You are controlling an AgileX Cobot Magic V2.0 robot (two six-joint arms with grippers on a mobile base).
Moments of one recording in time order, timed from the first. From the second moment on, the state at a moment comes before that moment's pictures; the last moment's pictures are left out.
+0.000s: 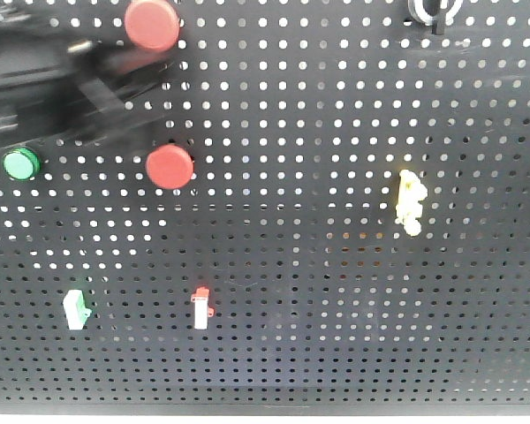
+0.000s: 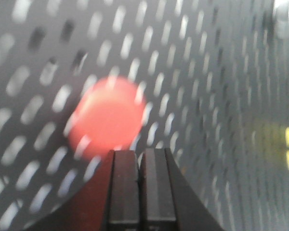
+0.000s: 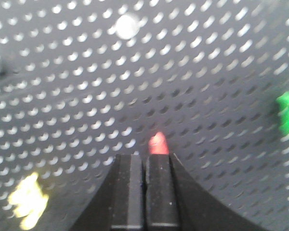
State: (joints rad) left arm -0.56 1.17 -1.41 -0.17 0.34 0.38; right arm -0.06 0.61 -0.97 0.26 0.42 -0.03
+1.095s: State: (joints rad) left arm -0.56 0.66 -0.74 -0.17 0.08 0.38; right arm 0.34 1.16 -1.36 1.10 0.32 -0.93
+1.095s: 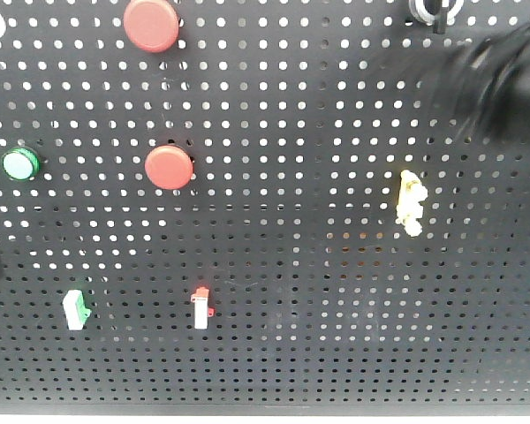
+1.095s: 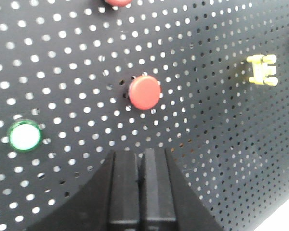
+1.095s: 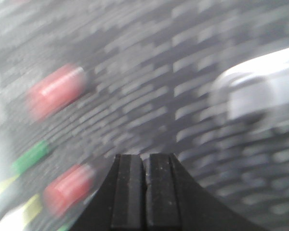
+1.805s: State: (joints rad) left arm -0.56 0.66 -0.74 -0.17 0.09 0.38; right arm 0.34 1.27 -1.43 1.11 0.28 -0.93
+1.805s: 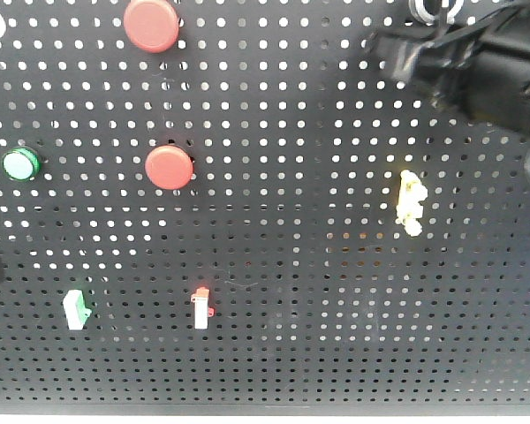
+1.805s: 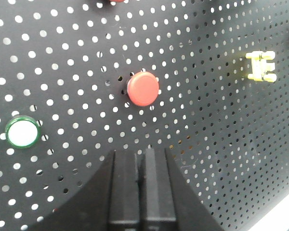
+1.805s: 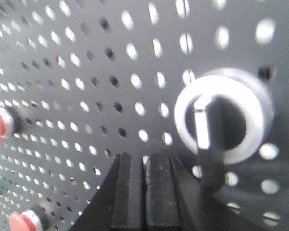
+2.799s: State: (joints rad) left arm -0.56 0.66 -0.73 -0.17 0.21 0.38; right arm 0.16 1.08 -1.23 0.93 0.38 -0.87
